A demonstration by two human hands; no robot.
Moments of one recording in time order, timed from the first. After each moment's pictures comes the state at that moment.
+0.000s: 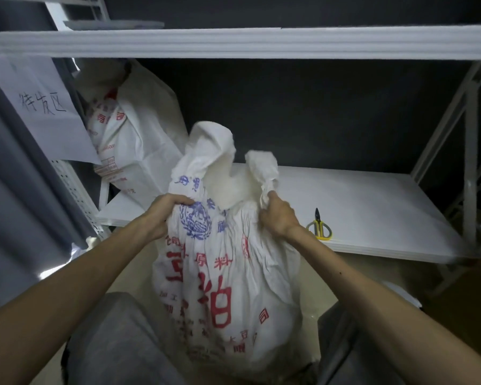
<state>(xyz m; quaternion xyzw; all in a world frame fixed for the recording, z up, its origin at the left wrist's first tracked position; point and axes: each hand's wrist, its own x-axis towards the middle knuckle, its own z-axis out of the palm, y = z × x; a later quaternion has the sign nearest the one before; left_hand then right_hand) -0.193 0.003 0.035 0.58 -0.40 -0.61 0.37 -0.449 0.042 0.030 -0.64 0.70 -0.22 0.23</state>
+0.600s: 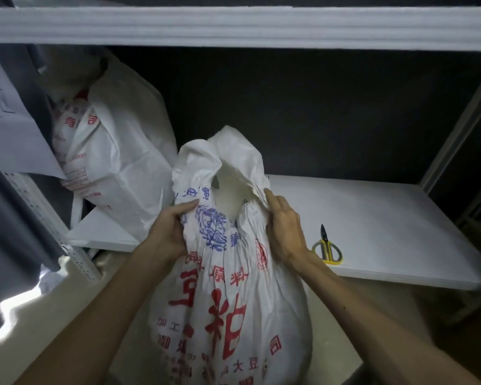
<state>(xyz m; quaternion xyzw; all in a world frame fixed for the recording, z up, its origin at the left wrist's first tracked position) -0.241 -0.053 0.008 0.45 -0.29 -0.70 0.48 -0.463 -0.041 -0.023 -0.70 0.63 -0.34 0.03</state>
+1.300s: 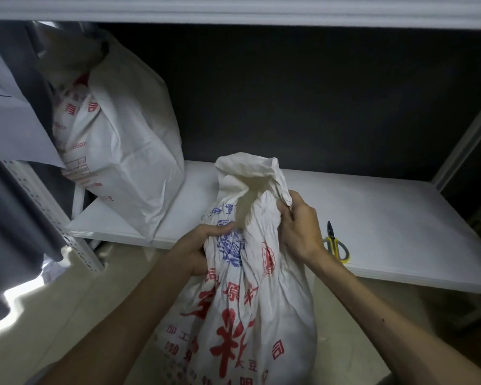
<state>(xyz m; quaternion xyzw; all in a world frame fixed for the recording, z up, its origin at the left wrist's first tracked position) -0.274 -0.039 -0.014 0.49 -0.25 -0.77 0.32 -0.476 -0.035 -0.016 -0.62 0.61 -0.46 0.19</state>
